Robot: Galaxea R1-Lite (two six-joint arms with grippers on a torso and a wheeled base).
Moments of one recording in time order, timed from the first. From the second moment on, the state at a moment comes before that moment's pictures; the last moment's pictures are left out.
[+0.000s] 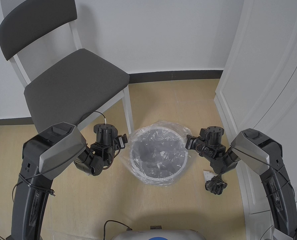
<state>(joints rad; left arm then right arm) -0.36 2.59 -1.36 -0.85 0.31 -0.37 0.29 2.73 -1.48 -1.03 0.02 0.28</state>
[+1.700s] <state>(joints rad) -0.32 2.45 -1.08 -0.72 0.32 -0.21 0.25 2.54 -1.14 -1.03 0.03 0.14</state>
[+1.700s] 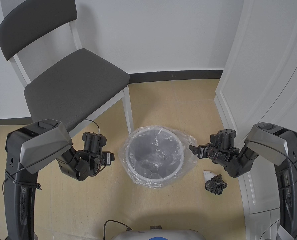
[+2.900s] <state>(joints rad) -0.45 2.05 -0.73 -0.86 0.15 -0.20 0.35 2.06 -0.50 -1.22 -0.17 0.11</state>
